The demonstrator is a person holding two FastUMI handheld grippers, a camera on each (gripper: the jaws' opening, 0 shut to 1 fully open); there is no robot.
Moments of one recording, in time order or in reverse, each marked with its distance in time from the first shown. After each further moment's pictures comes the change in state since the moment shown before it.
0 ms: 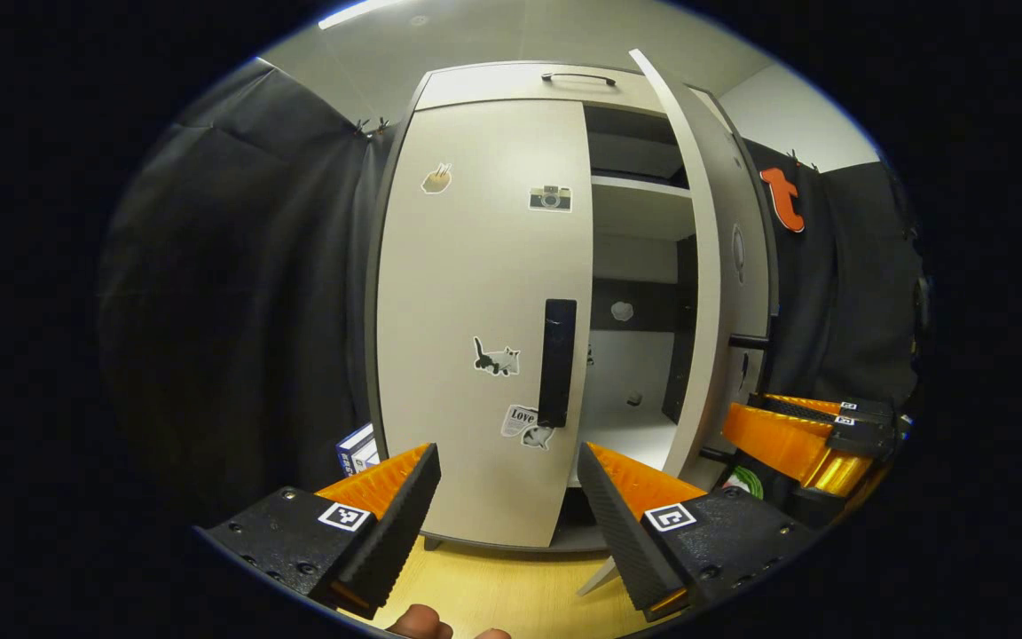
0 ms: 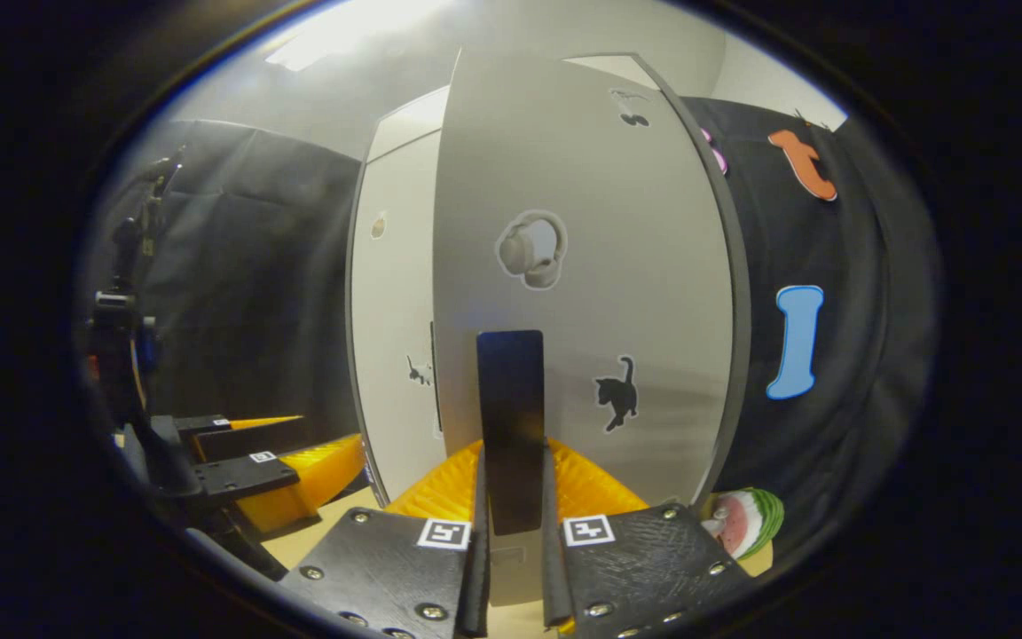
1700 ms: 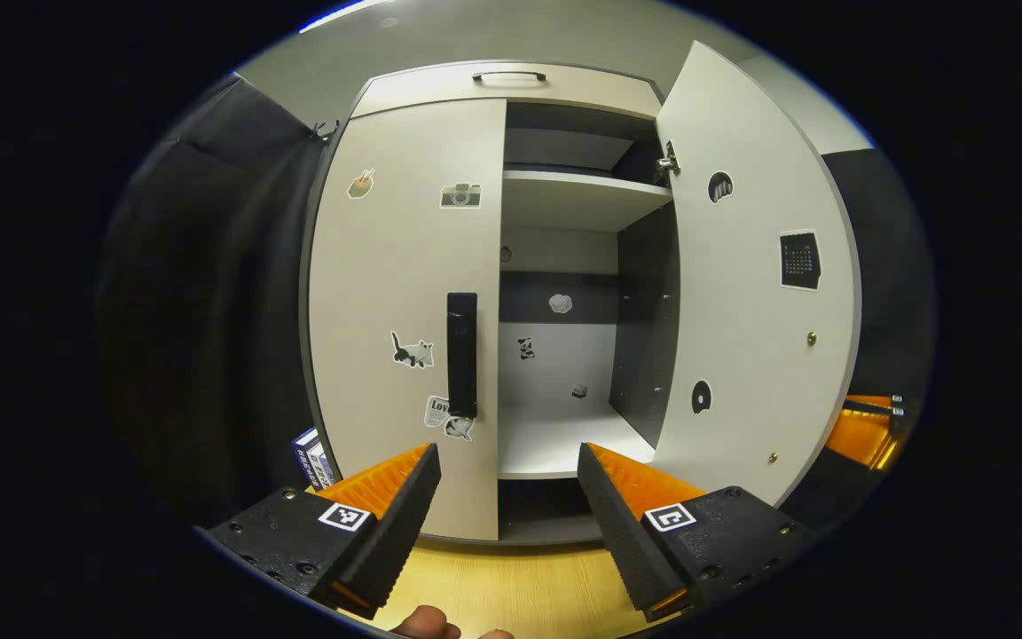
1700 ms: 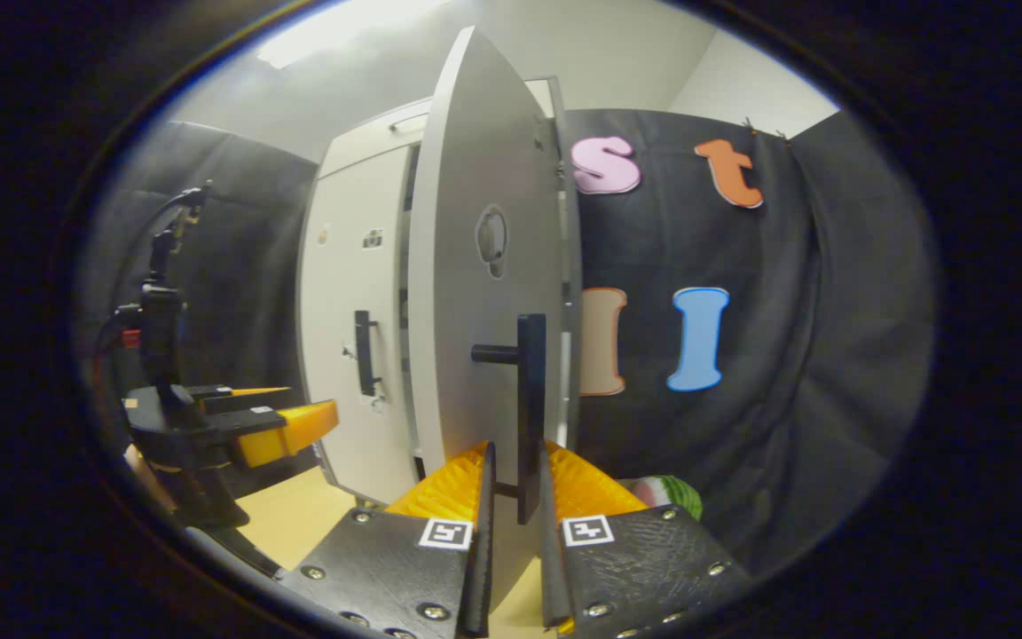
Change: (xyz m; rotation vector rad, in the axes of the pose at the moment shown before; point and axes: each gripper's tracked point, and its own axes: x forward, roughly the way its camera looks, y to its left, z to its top) left arm -0.023 -0.082 -0.009 0.034 0.022 -0.129; right arm -0.100 -0.120 0.003 -0.018 -0.004 -0.264
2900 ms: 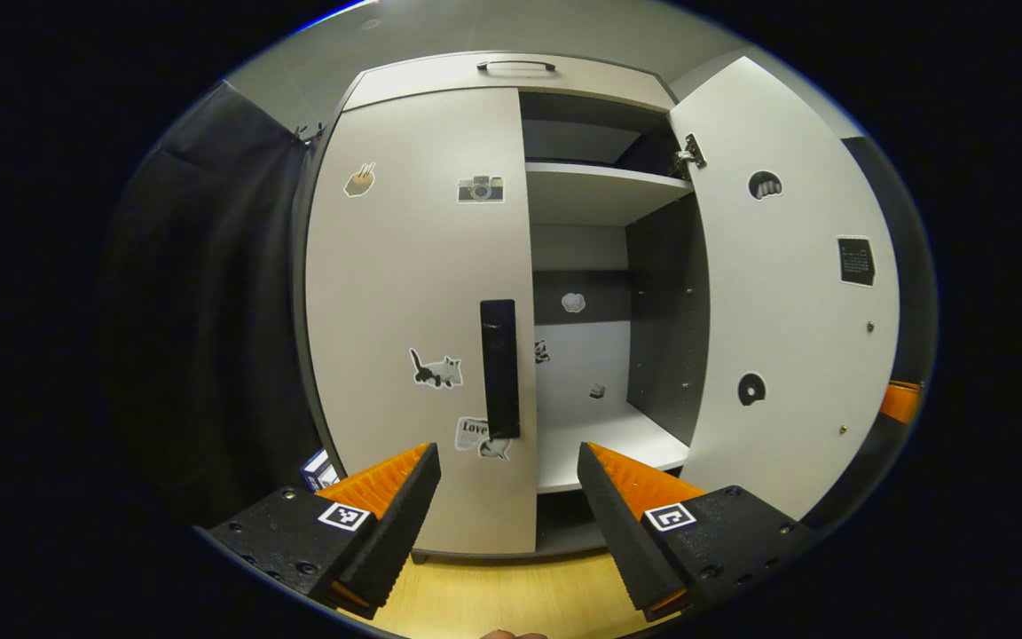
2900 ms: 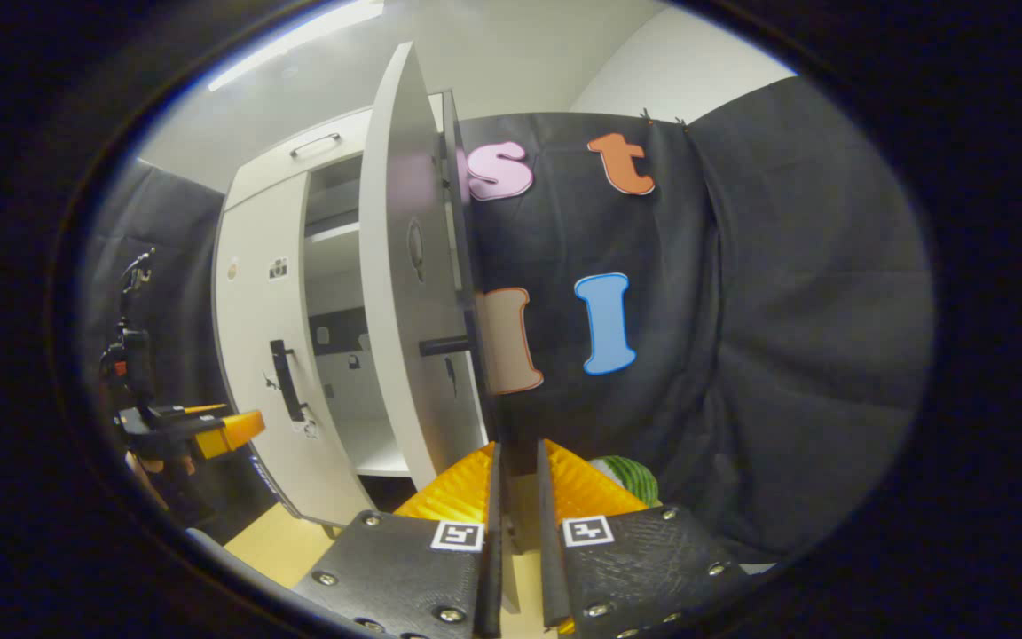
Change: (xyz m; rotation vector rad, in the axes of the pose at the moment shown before) left arm 0.052 0.060 0.016 0.074 -0.009 -0.023; right arm -0.028 -0.036 -0.019 0.122 -0.006 -0.257
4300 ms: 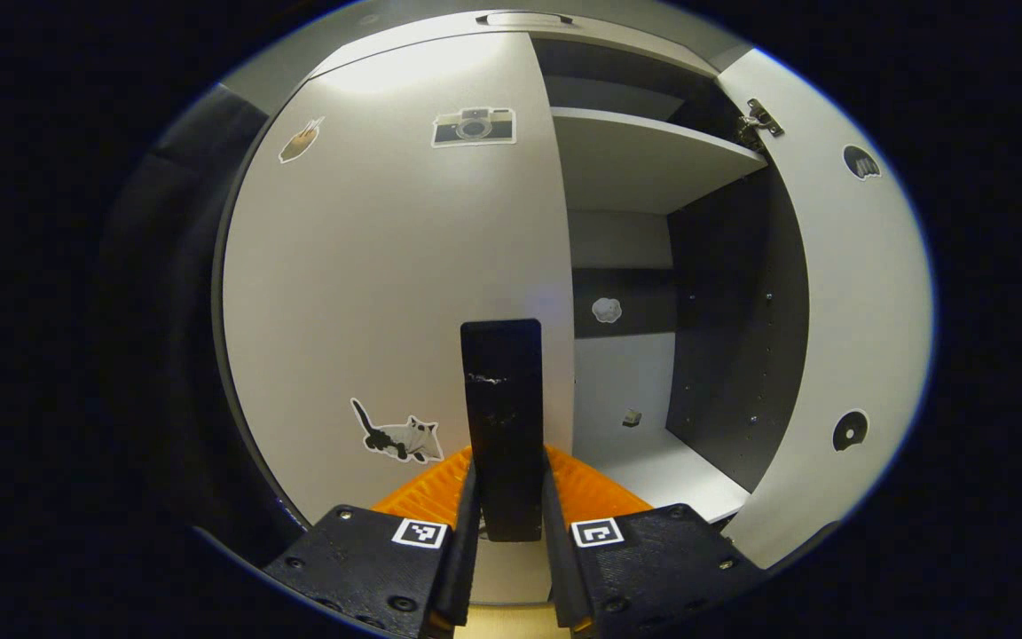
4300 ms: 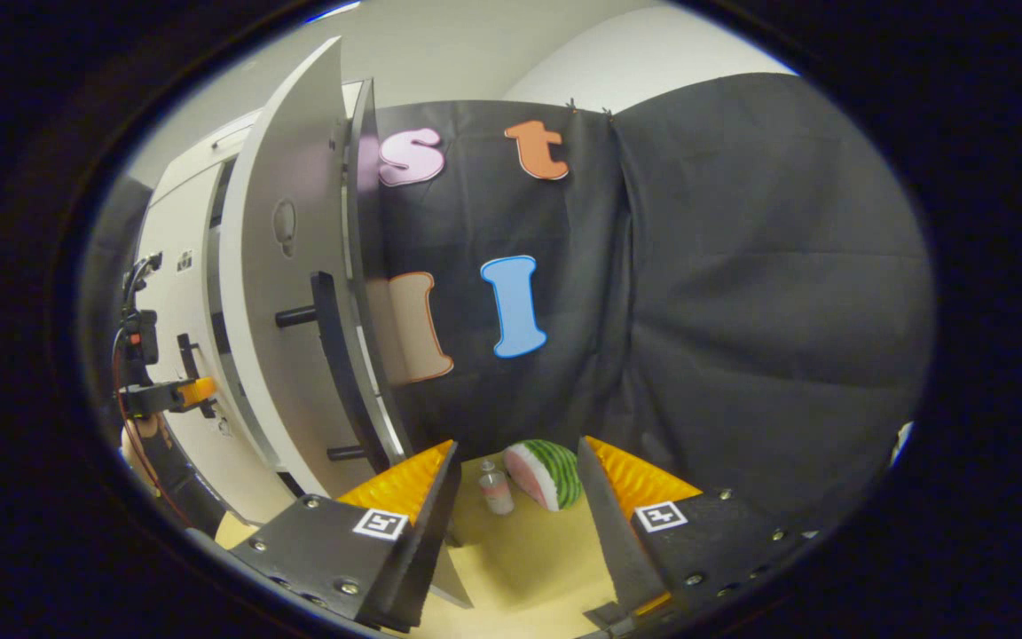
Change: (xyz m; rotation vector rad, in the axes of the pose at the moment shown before) left arm 0.118 0.006 0.008 -0.019 -0.001 0.046; right arm -0.010 -0.076 -0.017 0.033 0.036 -0.259
